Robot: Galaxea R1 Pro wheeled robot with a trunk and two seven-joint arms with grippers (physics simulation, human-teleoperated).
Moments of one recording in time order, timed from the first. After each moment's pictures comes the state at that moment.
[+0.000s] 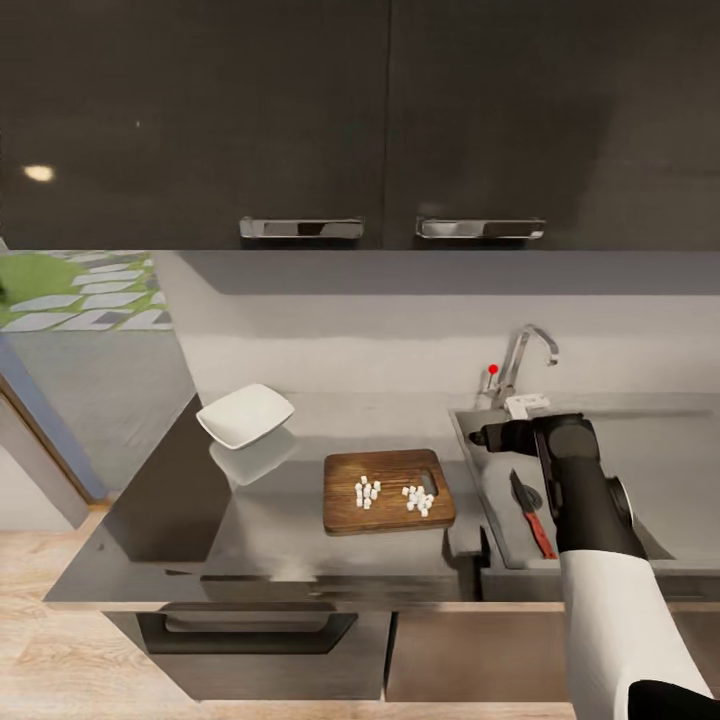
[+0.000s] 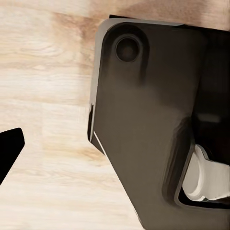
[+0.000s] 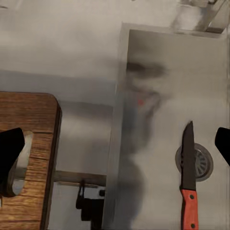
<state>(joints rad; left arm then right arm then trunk) -0.10 0.07 -0.16 0.07 0.31 -0.21 -0.13 -0.81 0.01 -0.20 -1.30 0.56 0.98 0.55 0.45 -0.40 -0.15</state>
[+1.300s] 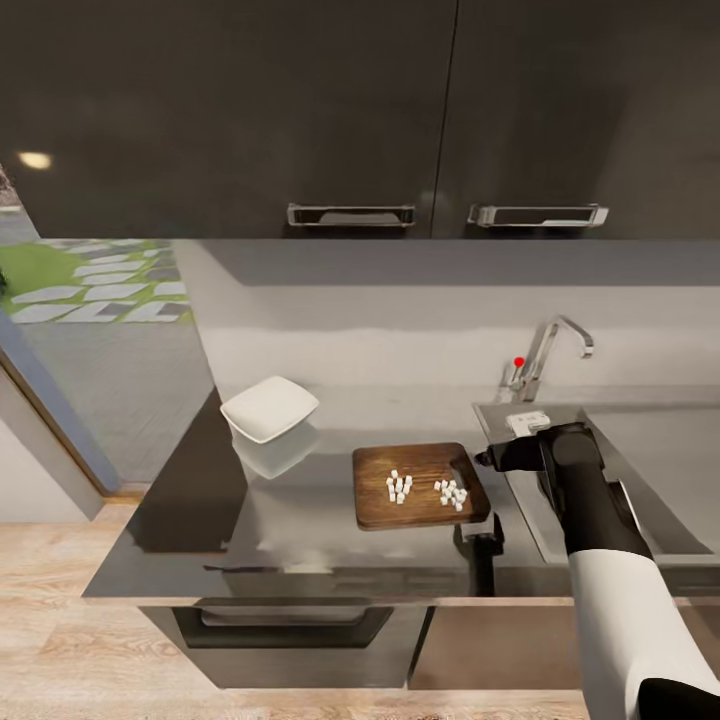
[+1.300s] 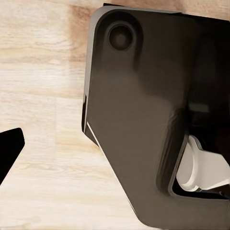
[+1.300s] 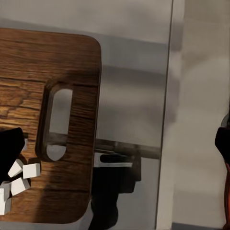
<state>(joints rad) -0.10 0.05 -0.16 0.07 0.31 -0.21 -0.13 -0.81 -0.03 -0.23 -1.19 0.69 0.97 0.69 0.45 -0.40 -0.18</state>
